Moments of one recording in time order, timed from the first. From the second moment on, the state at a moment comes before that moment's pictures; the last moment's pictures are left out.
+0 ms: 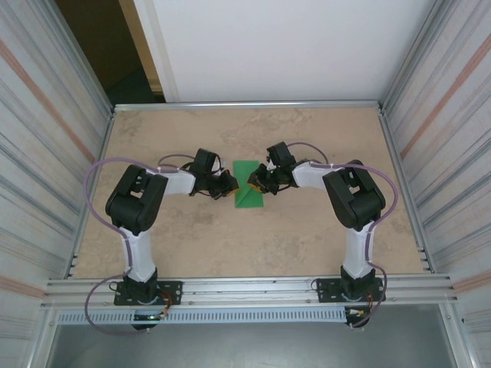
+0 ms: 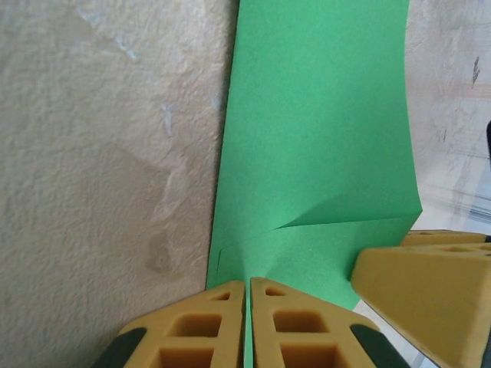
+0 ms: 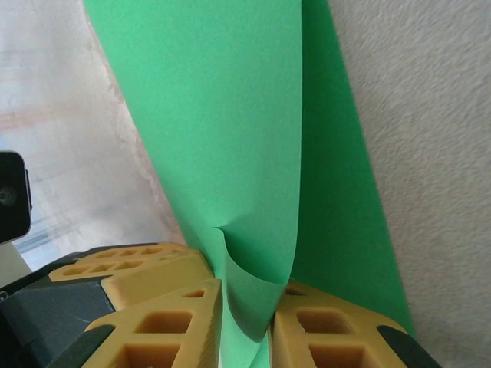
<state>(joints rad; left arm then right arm) -0.44 1.94 1.01 0.00 0.53 -0.84 0.53 1.98 1.14 -0.09 -0.47 1.04</state>
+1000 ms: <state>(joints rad) -0.24 1.56 0.77 0.25 0.71 -1.00 0.47 1.74 1.10 0.09 -0.49 0.98</state>
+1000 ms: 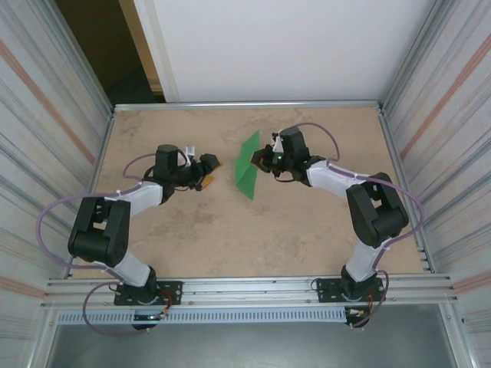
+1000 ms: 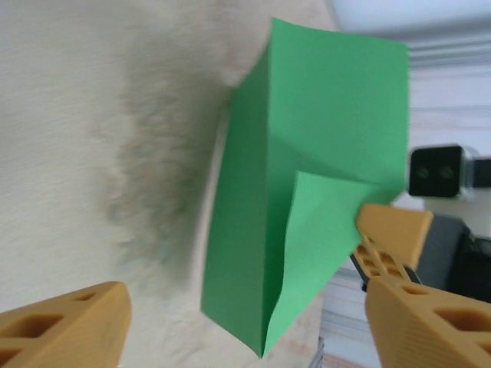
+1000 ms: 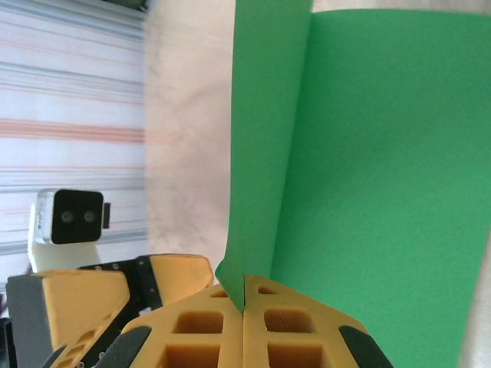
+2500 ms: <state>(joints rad) -0.36 1.61 0.94 0.54 0.84 -1.16 0.39 1.67 1.15 0.26 -0.80 1.14</state>
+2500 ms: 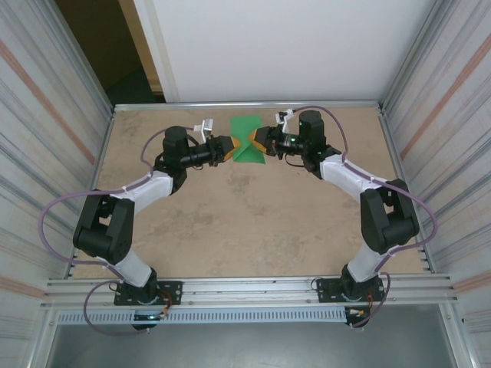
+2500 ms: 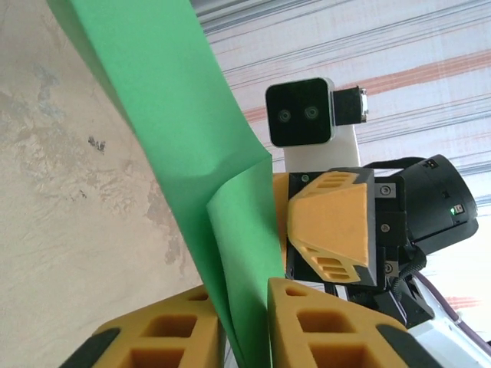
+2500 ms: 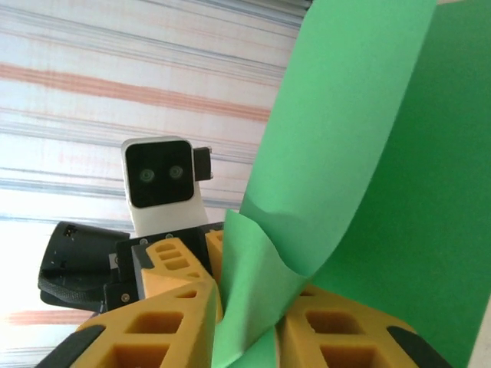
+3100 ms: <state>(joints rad) -0.37 1.54 1.04 -0.07 0.58 -0.72 0.28 1.47 1.10 -0.19 -0.48 0.91</state>
